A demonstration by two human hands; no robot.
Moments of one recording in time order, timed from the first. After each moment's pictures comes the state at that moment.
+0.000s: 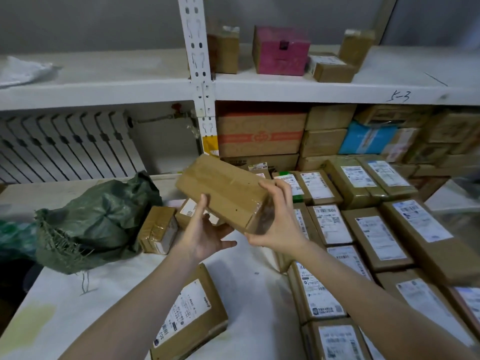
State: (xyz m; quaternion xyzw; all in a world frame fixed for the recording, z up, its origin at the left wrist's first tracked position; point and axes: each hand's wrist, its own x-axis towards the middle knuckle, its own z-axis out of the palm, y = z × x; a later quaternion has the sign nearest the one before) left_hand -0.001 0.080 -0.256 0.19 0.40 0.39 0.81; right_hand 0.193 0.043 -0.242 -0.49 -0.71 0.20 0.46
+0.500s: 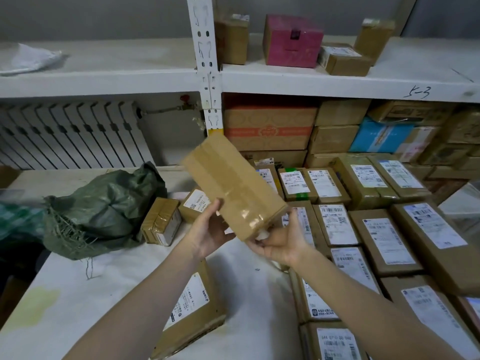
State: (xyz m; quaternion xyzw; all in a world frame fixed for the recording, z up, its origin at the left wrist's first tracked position) left_hand 0.013 0.072 -0.261 0.27 0.36 0.42 0.79; right_hand 0.197 0.042 -0.259 -0.34 0.03 0.83 0.45
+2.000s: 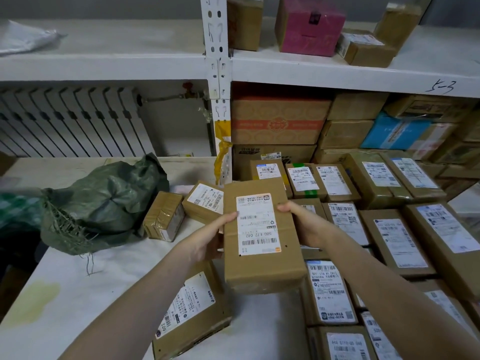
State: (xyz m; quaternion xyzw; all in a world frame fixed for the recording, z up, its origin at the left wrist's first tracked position) left_hand -0.007 0.075 -0.273 0.30 0.56 0.23 0.74; right_hand 0.232 0.081 -0.264 -0.57 -0.32 0.70 0.28
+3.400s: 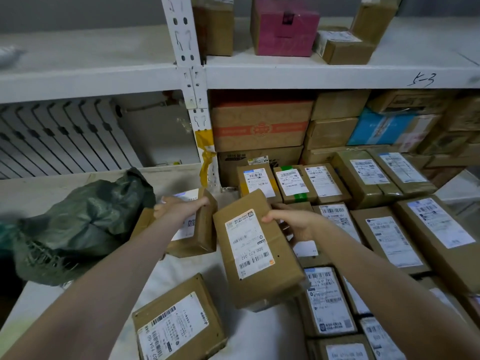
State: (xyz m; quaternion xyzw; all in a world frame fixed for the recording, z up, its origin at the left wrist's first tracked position) left_hand -0.019 0.190 -0.265 0.45 0.84 0.03 0.29; right_hand 0.249 0.122 -0.264 -0.62 -0.37 0.67 0.14
